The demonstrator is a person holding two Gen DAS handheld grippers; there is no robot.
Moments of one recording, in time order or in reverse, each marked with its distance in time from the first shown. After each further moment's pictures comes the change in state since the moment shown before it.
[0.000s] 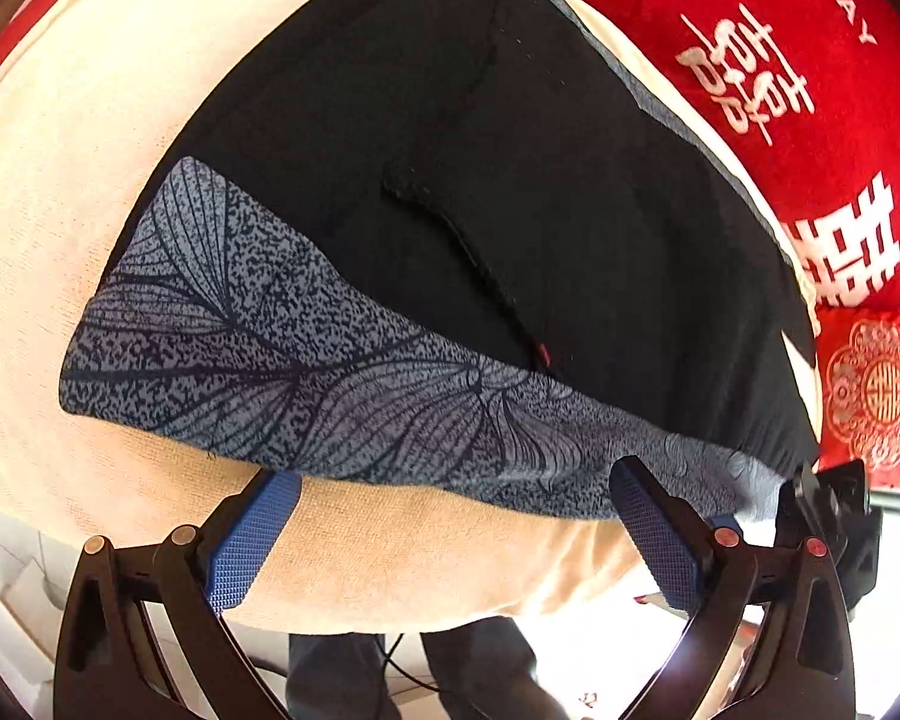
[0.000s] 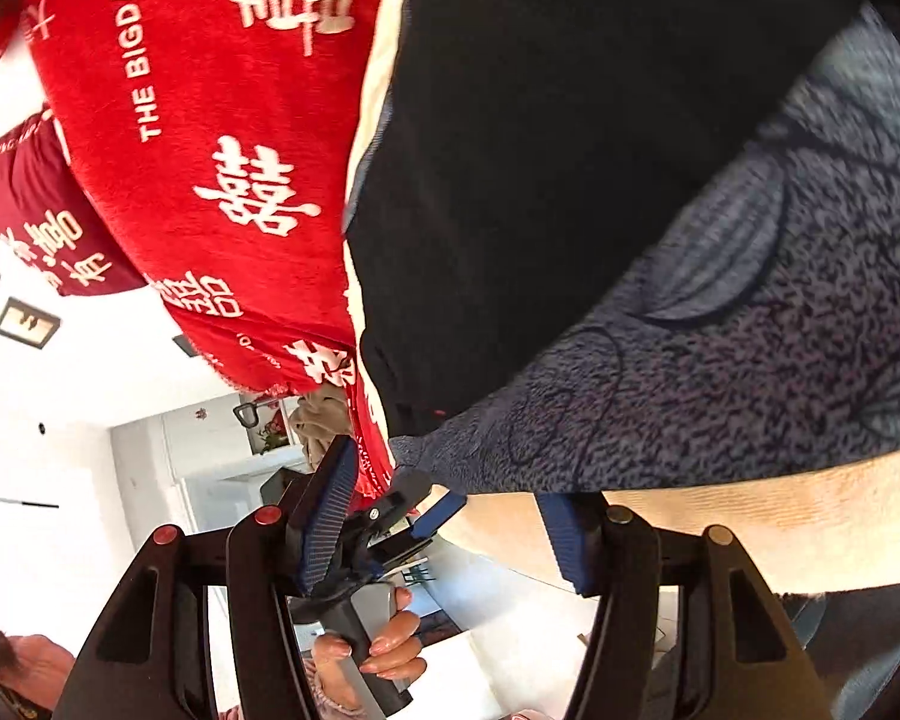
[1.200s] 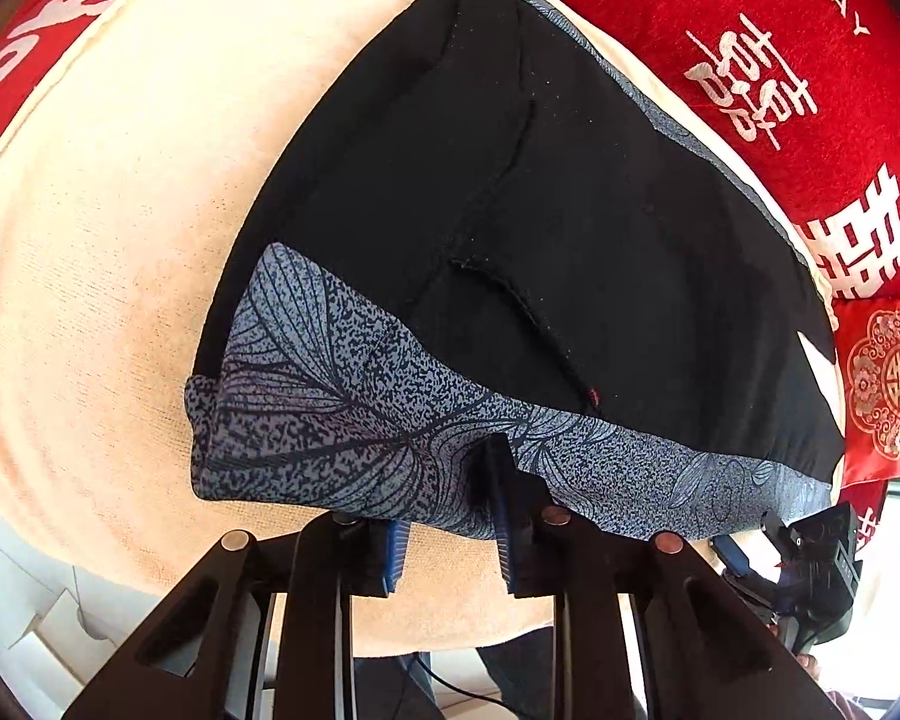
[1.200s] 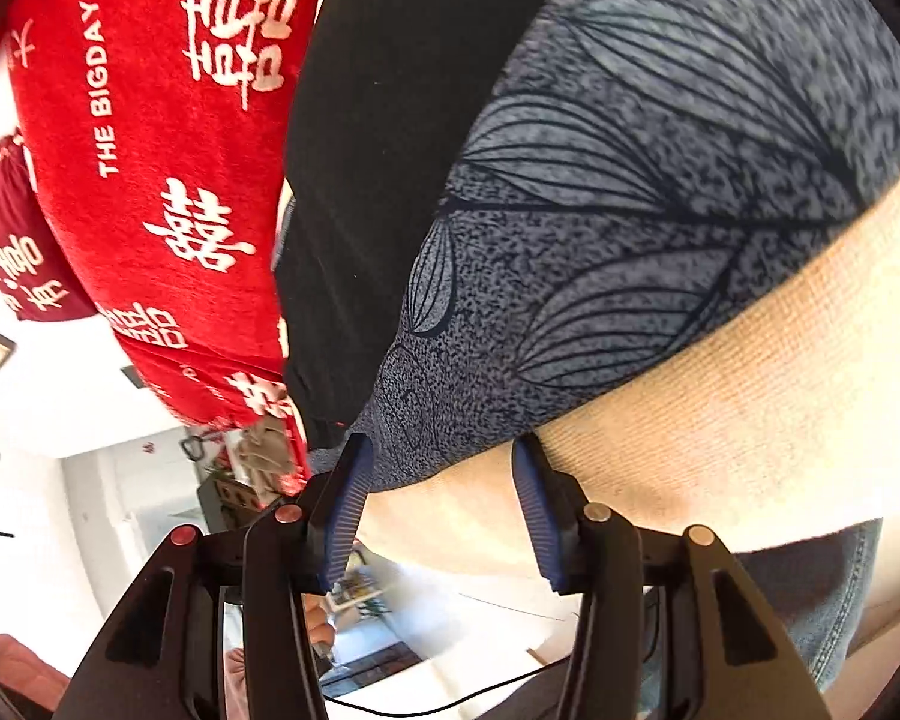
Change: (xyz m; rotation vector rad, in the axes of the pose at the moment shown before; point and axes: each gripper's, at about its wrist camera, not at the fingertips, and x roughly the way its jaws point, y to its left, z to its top) left arm 0.001 0.016 0.007 0.063 -0.046 0.057; right arm -0.036 -0.050 -0.009 0.054 -0.119 -0.091
